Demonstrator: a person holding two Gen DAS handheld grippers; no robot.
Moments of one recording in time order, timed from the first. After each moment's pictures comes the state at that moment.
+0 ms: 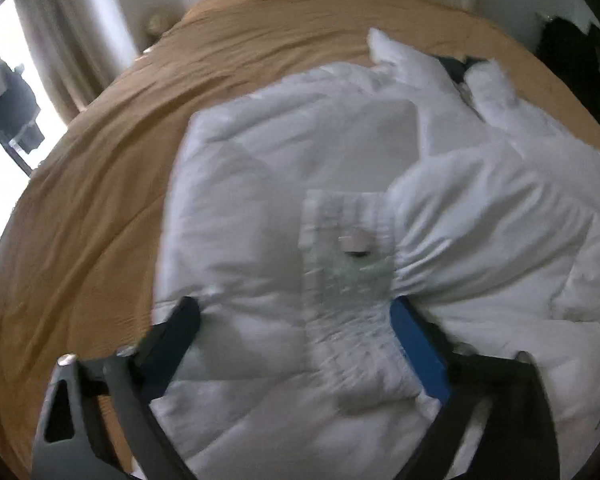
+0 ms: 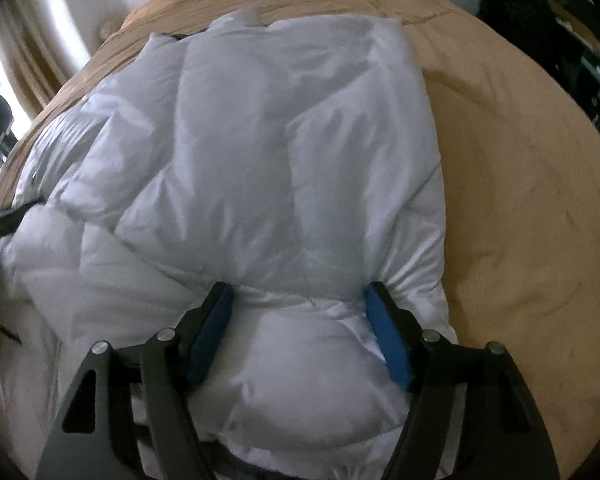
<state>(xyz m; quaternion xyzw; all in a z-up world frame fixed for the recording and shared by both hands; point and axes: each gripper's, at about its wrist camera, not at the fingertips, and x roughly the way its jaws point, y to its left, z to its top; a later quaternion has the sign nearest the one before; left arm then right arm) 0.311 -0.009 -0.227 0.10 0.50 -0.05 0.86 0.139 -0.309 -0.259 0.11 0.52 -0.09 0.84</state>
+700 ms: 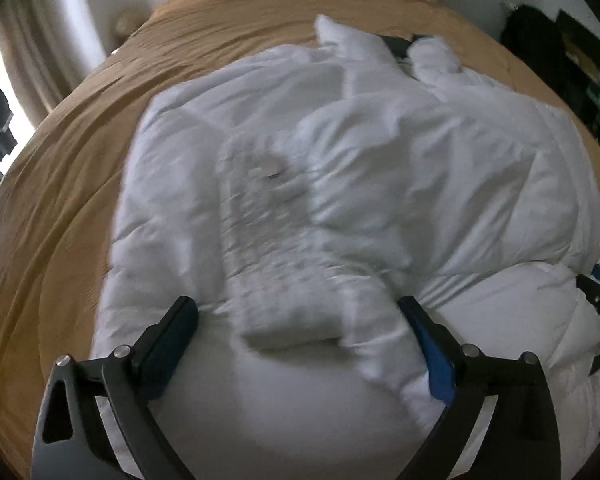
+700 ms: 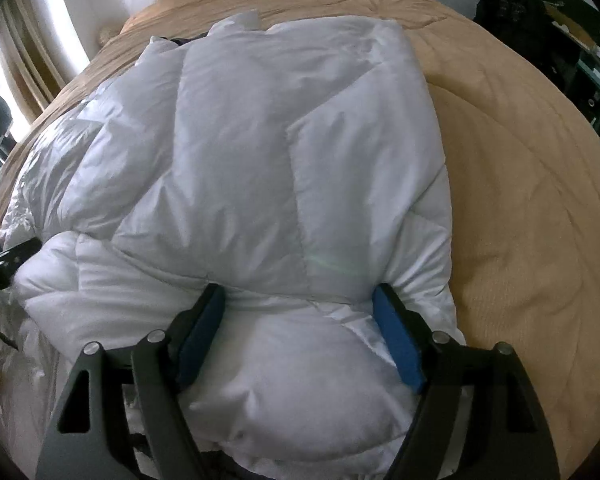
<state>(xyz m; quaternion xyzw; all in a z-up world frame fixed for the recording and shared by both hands) 0.267 -0.027 -0.232 0.08 0.51 -0.13 0.85 0.138 -0.301 -0.263 0.10 0.51 -0.09 0.85</state>
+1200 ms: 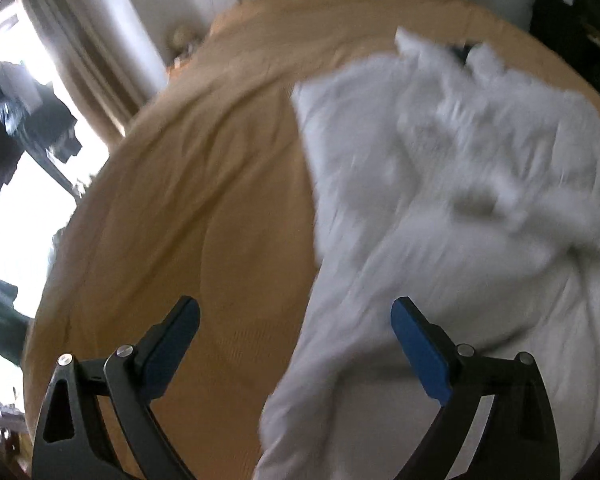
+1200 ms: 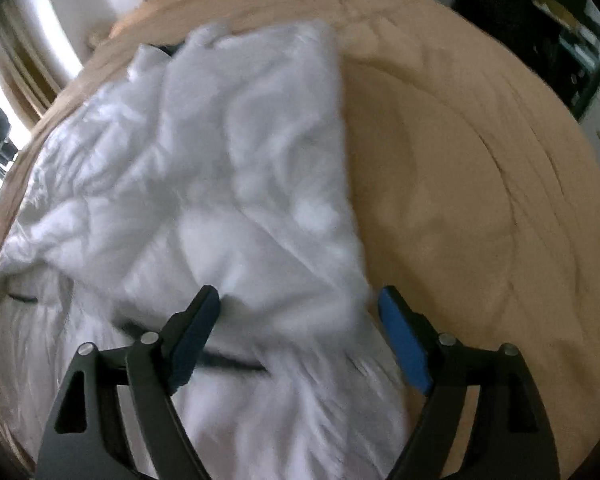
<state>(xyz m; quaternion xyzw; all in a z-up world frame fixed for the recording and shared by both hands) 0.208 0.081 -0.194 0.15 0.50 -0.05 0.85 0.055 -0.348 -0.226 0.14 0.54 -0.10 0.83</state>
